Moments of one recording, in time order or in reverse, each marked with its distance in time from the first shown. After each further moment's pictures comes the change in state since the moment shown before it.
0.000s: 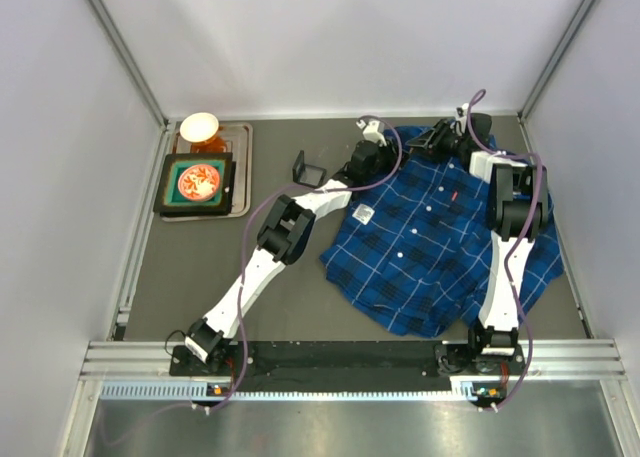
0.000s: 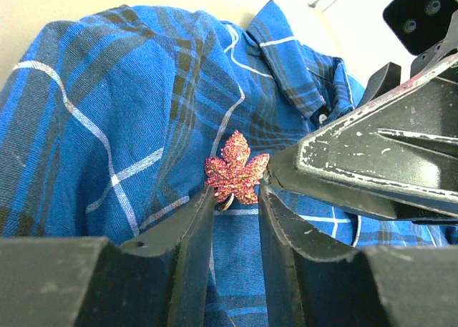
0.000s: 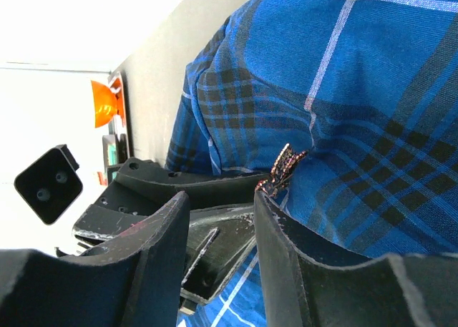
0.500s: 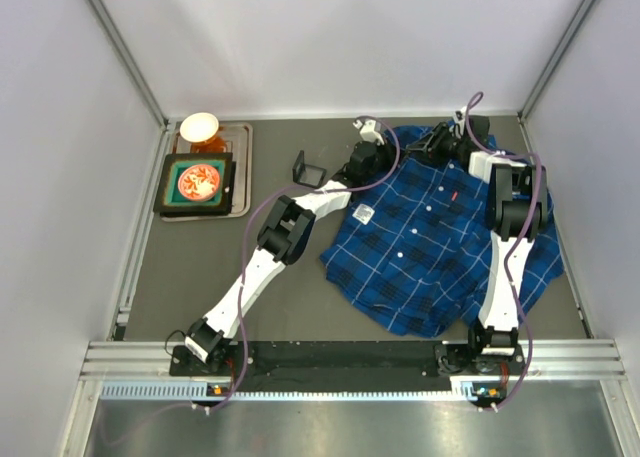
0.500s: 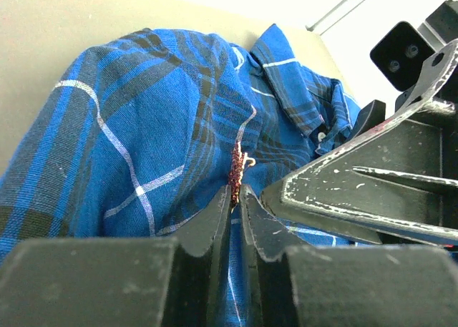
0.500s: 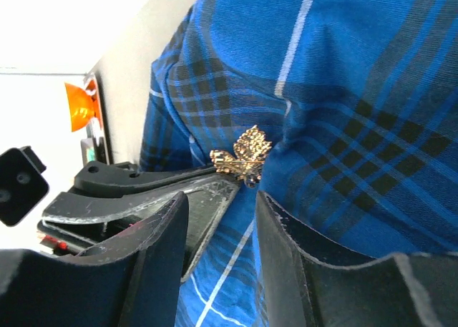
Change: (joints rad) left arm 0.000 0.019 0.008 0.060 -0.032 -0.033; right arm 0.004 0.000 0.002 -0.052 0.038 -0.034
